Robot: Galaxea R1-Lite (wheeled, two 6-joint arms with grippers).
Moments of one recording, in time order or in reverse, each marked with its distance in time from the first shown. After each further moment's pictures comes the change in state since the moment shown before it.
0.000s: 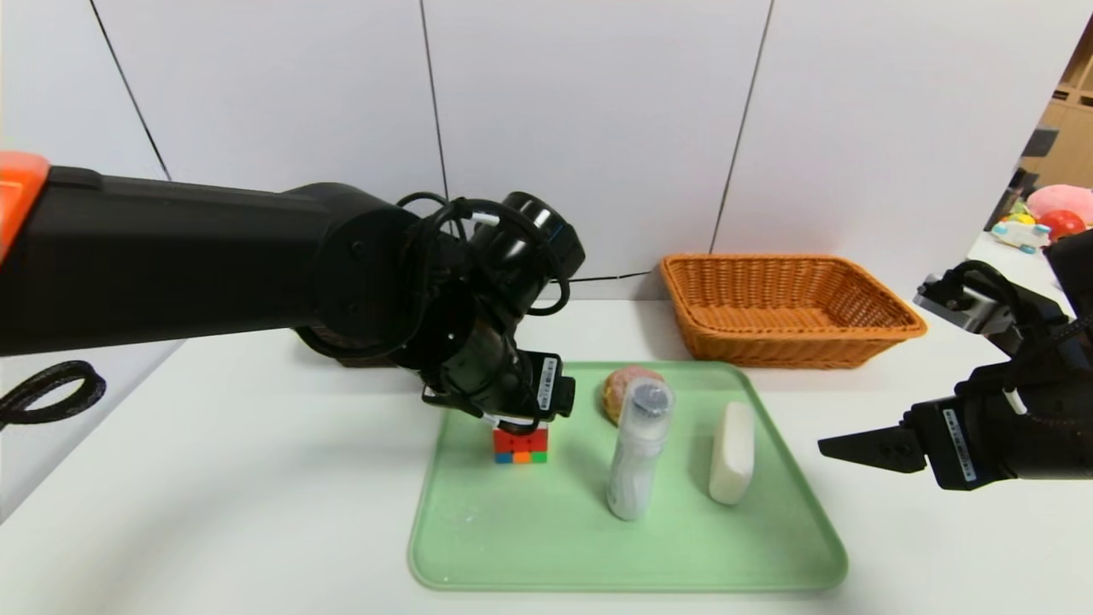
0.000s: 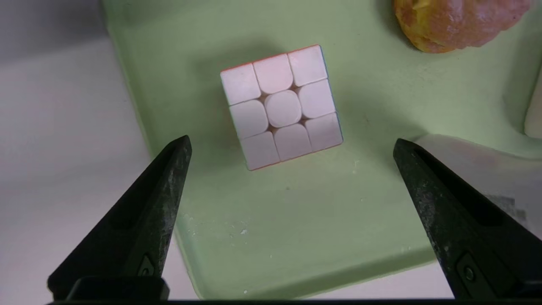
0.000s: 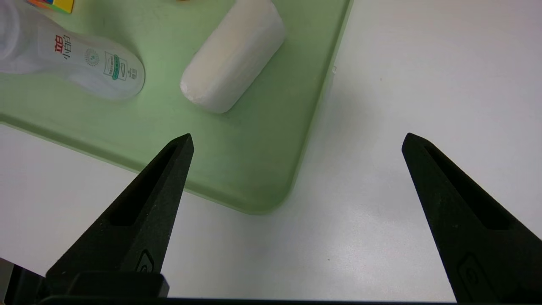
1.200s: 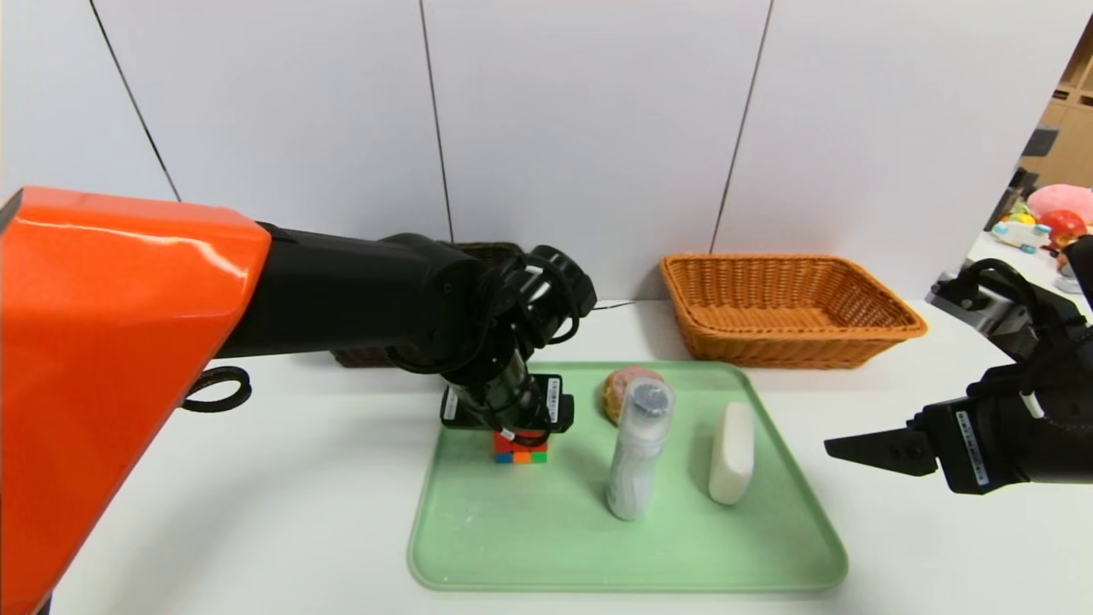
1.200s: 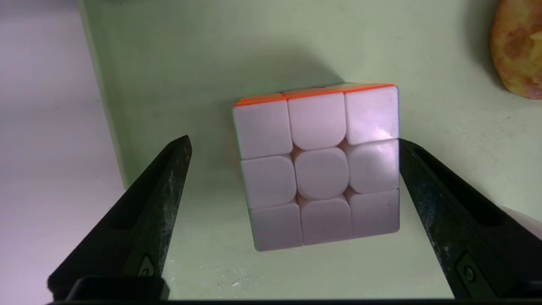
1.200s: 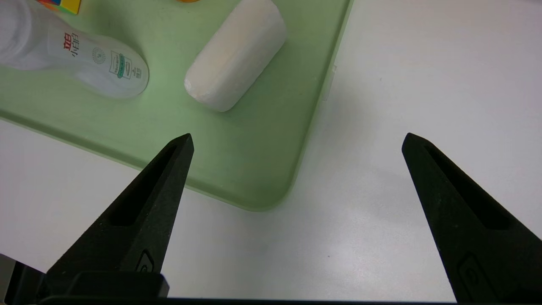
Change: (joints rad) left arm 0.032 0.154 -0.050 0.013 0.014 -0.108; right arm 0.000 -0.026 0.008 0.000 0.001 -0.001
